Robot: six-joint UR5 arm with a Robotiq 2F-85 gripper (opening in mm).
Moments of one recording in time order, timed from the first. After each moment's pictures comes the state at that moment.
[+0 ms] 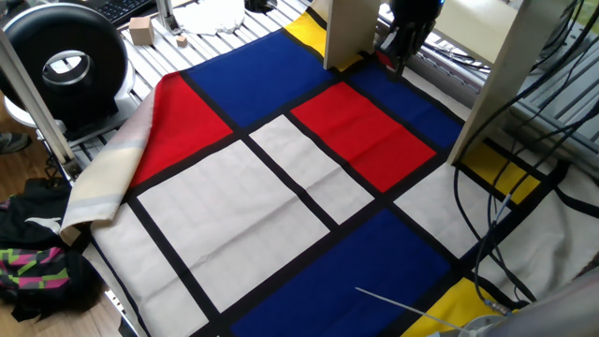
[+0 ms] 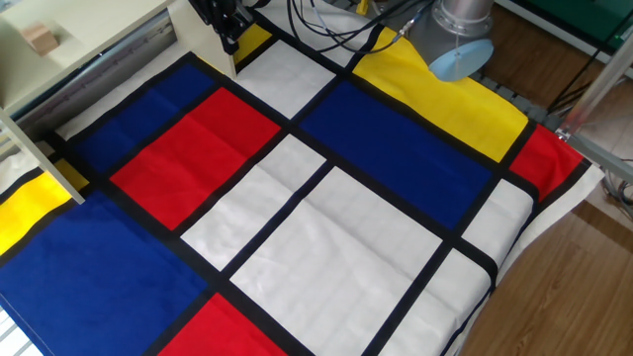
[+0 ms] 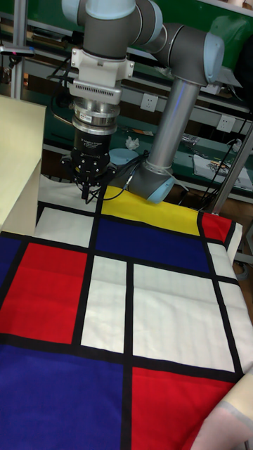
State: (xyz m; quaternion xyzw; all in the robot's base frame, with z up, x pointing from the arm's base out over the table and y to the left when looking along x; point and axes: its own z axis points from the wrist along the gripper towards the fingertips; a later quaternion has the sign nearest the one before) arm 0.435 -0.097 0.225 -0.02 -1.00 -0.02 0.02
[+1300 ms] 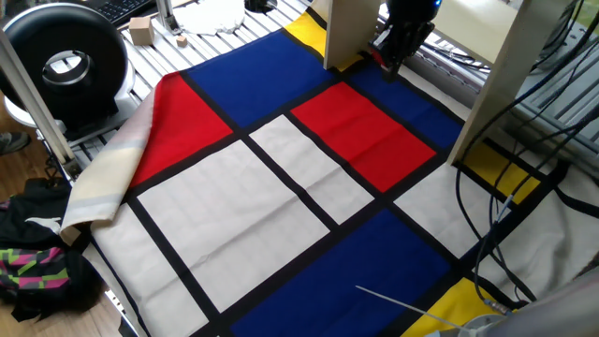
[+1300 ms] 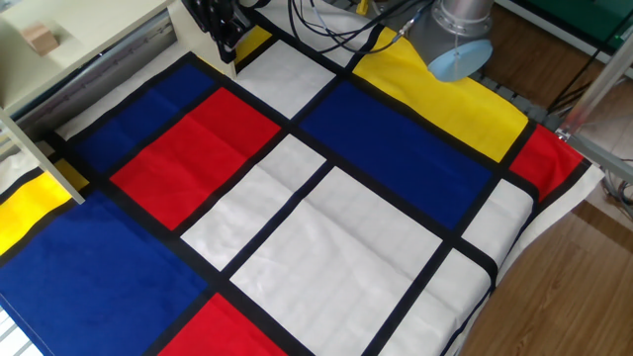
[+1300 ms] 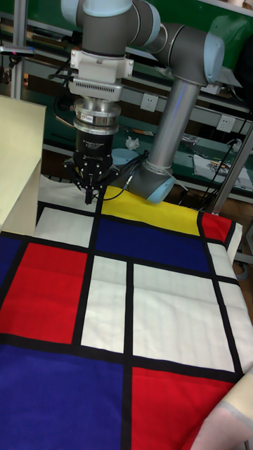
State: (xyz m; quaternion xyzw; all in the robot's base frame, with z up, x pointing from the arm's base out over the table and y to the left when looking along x) arm 0.454 -0.087 0.225 -0.01 -1.00 -0.05 -0.01
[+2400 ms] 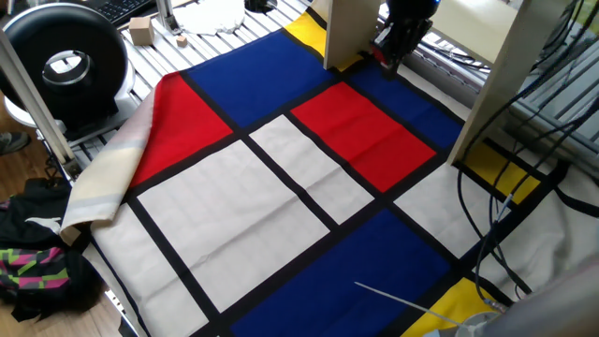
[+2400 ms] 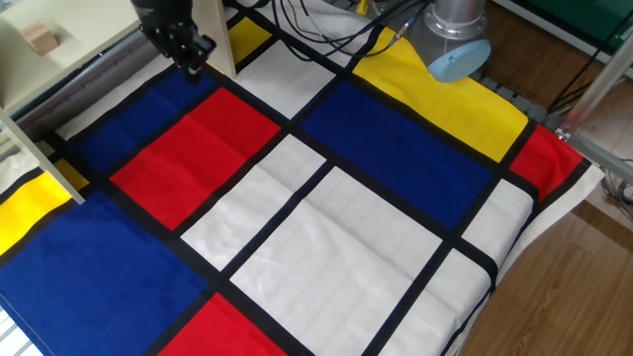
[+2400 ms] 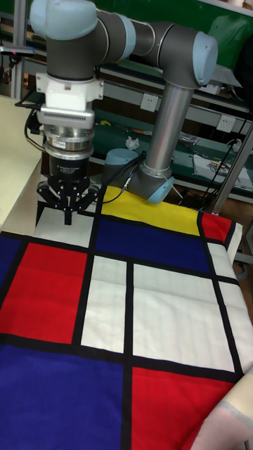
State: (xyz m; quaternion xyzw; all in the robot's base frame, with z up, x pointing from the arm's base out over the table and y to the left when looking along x) arm 0.504 -0.121 0.191 0.02 -1.00 -0.06 0.00
